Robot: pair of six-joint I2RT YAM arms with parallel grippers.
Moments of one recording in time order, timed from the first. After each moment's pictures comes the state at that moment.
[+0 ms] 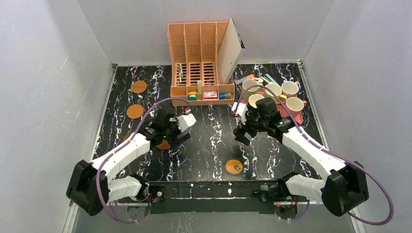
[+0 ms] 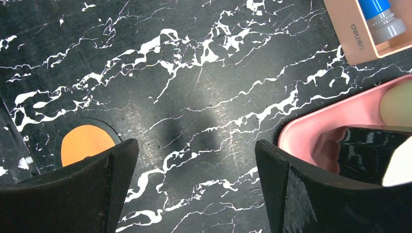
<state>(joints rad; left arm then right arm) -0.48 1.13 0.69 -0.42 -0.02 0.58 0.50 1.15 0.80 -0.46 -0.47 -0.54</state>
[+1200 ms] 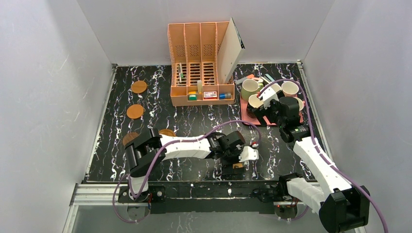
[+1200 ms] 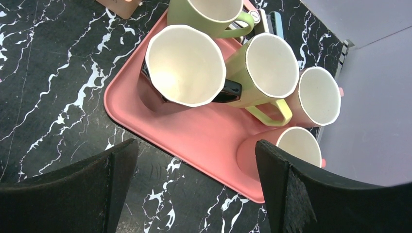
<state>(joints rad) -1.22 1.81 1.18 -0.37 0.13 0.37 0.28 0.97 0.70 -0.20 -0.01 -0.47</state>
